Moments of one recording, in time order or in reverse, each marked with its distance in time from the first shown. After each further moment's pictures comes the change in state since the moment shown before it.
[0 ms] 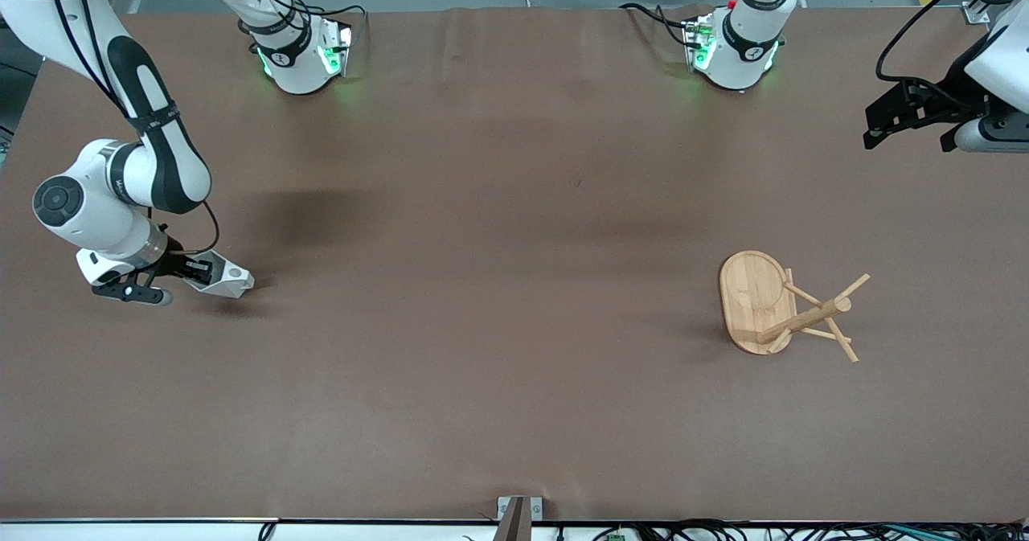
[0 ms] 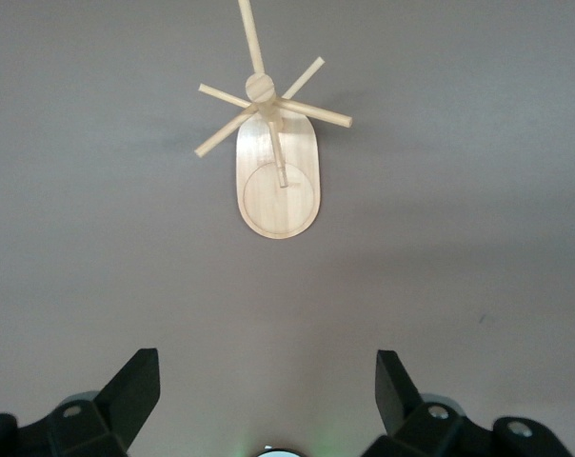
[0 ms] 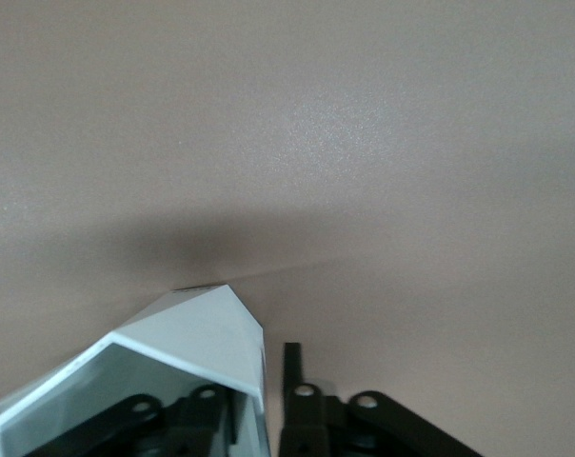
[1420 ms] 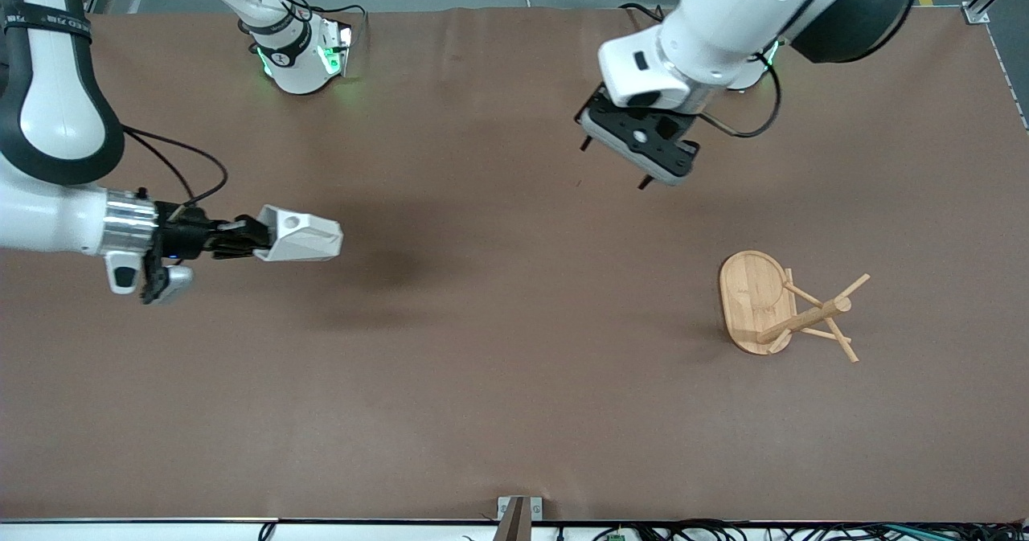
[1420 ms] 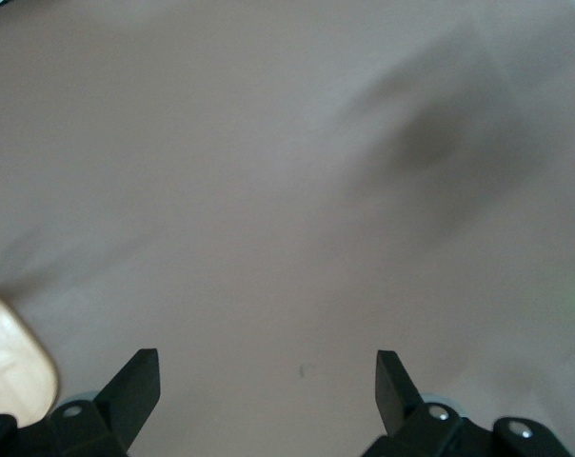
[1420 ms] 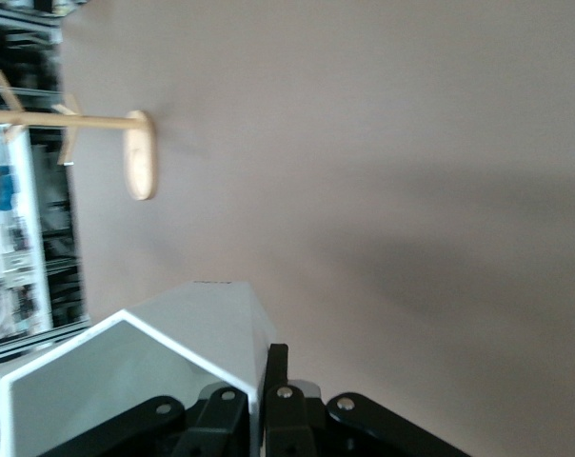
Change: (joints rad) left arm -0.400 0.203 -0.154 0.026 -0.122 0.368 0.022; right arm 0.106 -0.133 0.125 0.346 0.909 -0.790 -0.394
